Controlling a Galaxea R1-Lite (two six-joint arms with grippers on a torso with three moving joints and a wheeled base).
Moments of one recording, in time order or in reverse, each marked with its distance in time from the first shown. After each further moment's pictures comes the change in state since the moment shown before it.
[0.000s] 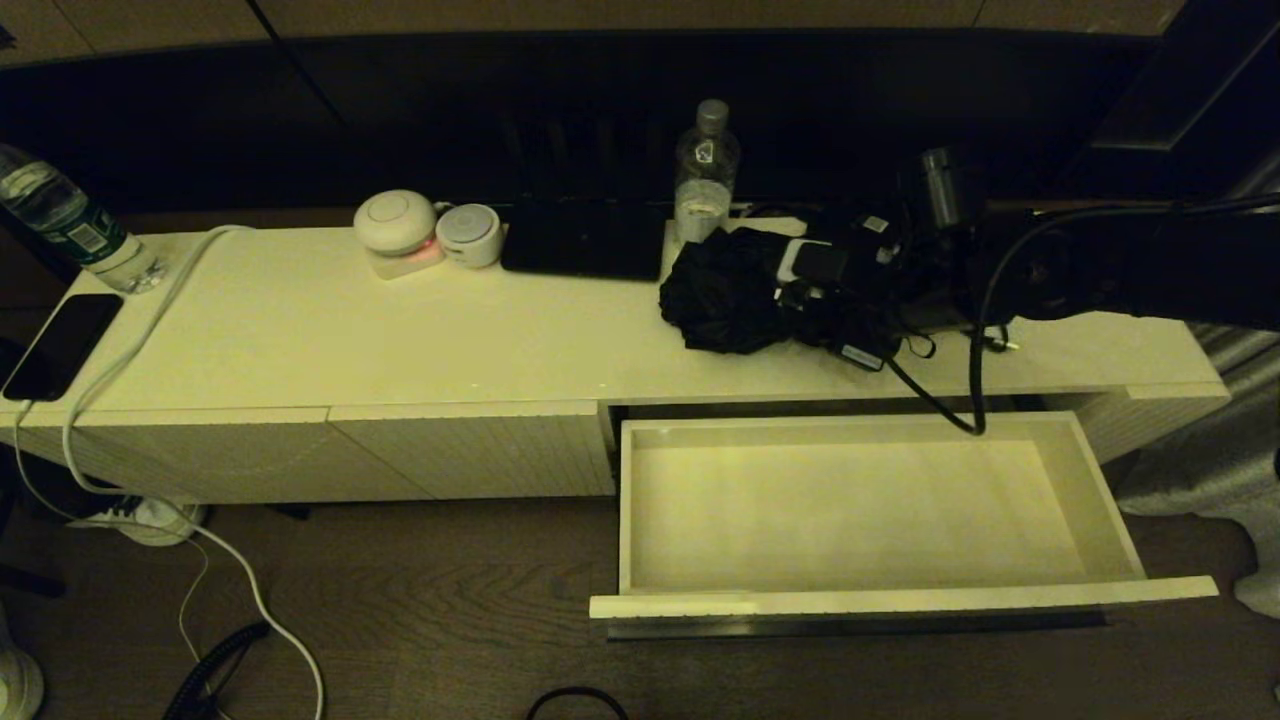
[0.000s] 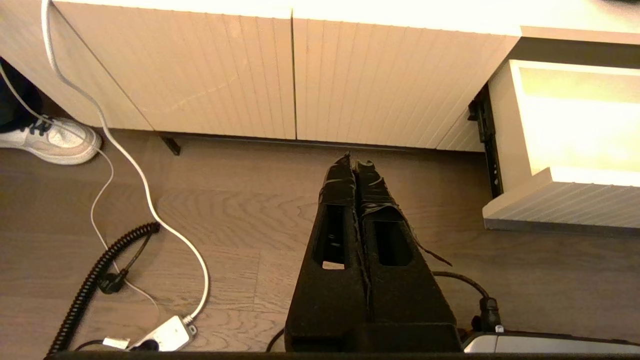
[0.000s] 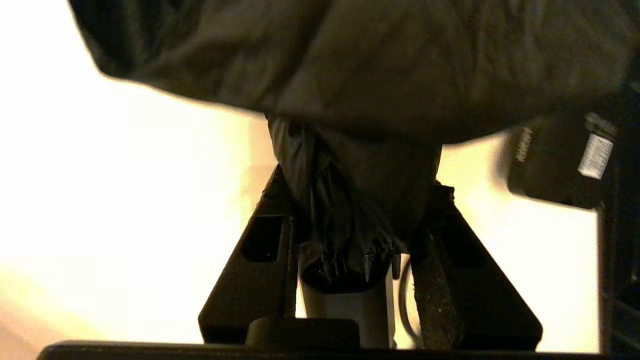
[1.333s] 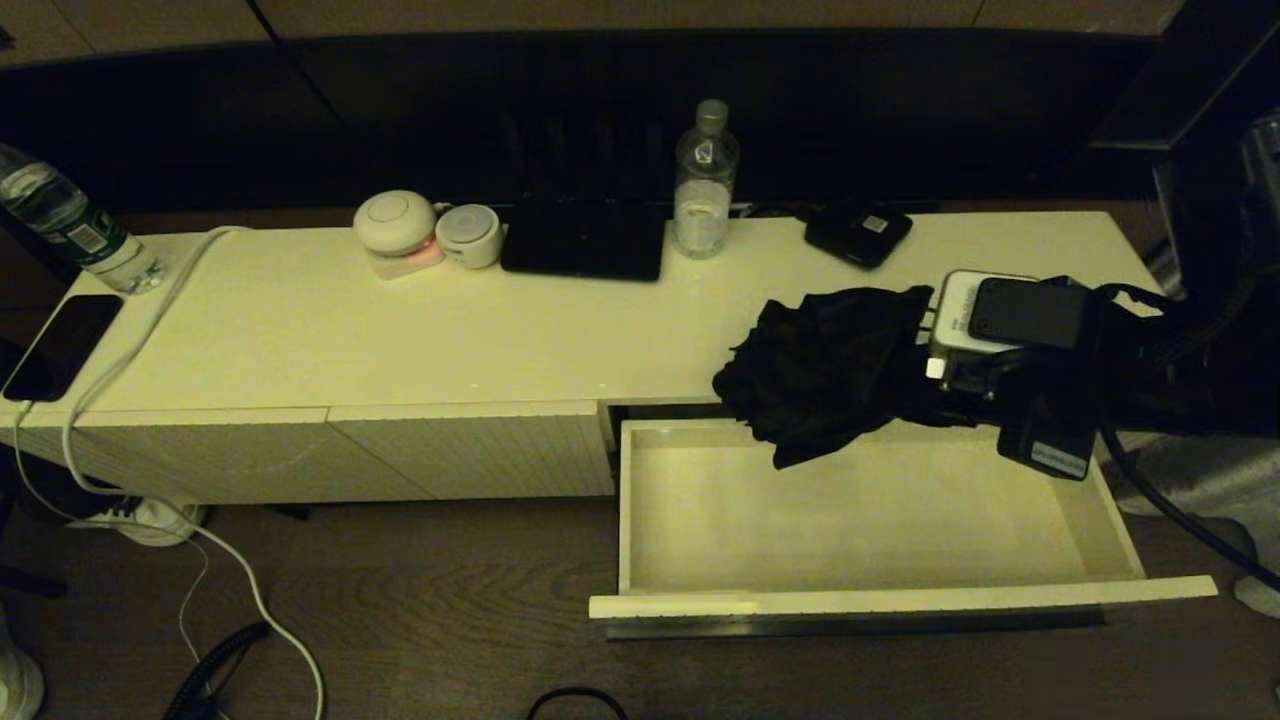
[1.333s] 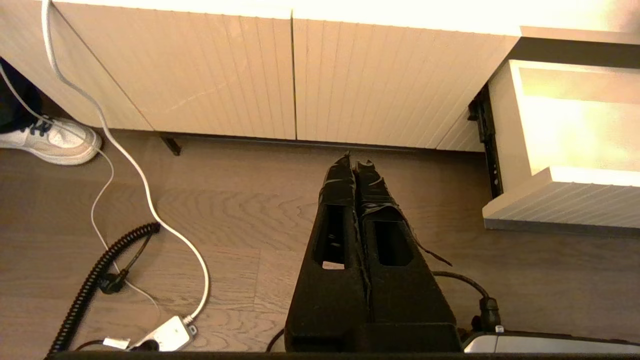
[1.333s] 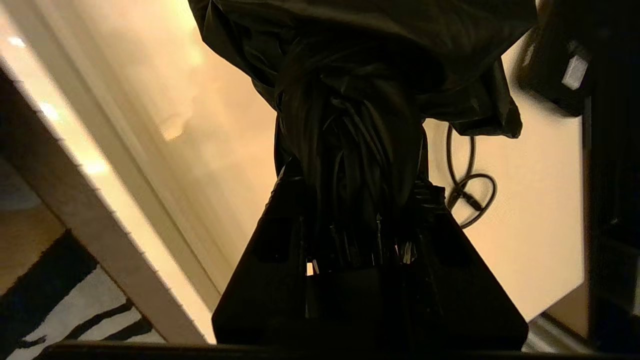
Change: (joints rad) left arm 0.000 0.000 0.000 0.000 0.000 0.000; right arm 0.115 -0.609 0.643 -0.003 0.000 0.006
